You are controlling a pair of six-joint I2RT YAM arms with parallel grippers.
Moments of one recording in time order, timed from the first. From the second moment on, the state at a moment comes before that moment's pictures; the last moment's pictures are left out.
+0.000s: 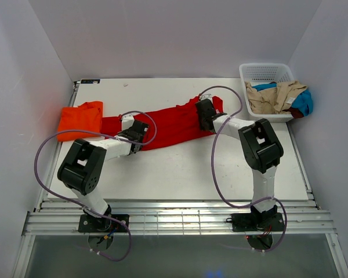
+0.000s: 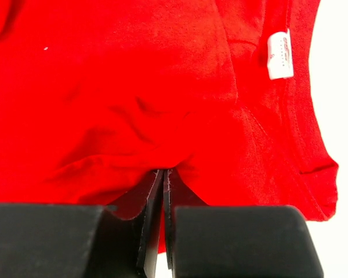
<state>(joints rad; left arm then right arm) -0.45 1.71 0.86 -0.16 -0.66 -0.58 0.51 2.02 1.31 -0.13 0.36 0.18</state>
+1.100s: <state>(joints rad) -1.19 1.38 0.61 -0.27 -0.46 -1.27 0.47 2.22 1.62 -0.21 0.27 0.20</state>
